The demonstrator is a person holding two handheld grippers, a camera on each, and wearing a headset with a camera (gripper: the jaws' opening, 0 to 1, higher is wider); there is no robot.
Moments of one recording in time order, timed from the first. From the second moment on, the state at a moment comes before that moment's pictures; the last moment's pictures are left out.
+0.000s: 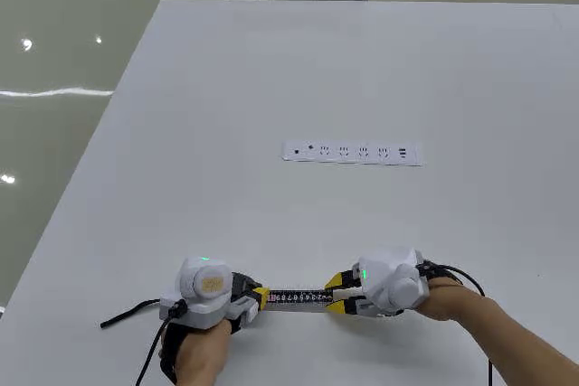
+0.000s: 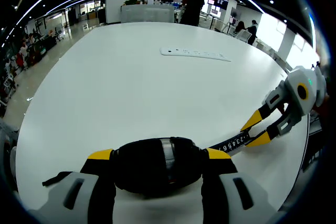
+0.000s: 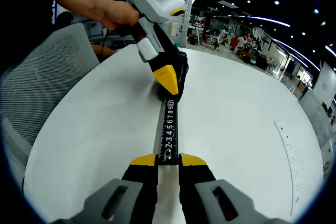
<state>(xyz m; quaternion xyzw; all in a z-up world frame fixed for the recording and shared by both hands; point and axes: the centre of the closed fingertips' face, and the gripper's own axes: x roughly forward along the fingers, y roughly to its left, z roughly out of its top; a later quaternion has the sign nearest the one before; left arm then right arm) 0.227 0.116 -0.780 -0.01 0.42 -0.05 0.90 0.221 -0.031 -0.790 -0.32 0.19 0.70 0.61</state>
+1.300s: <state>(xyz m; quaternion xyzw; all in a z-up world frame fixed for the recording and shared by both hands) 0.227 0.114 -0.782 -0.02 0.43 -0.05 0.90 0.218 -0.006 -0.790 -0.31 0.19 0.70 0.61</state>
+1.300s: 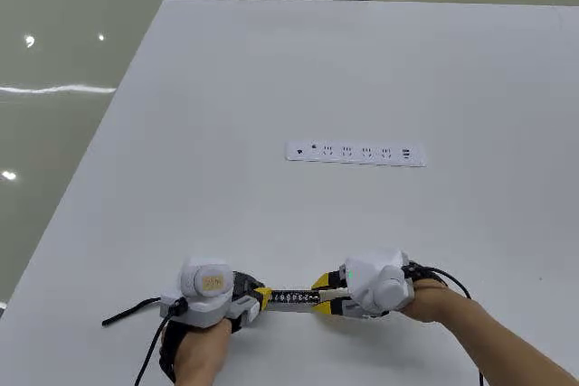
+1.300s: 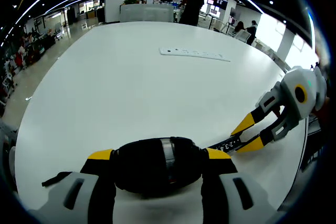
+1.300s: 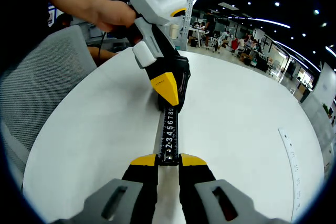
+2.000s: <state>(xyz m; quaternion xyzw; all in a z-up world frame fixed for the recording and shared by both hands) 0.229 0.114 -0.782 -0.02 0.43 -0.06 0.90 0.215 0.010 -0.791 -0.31 0.18 0.71 0.61</state>
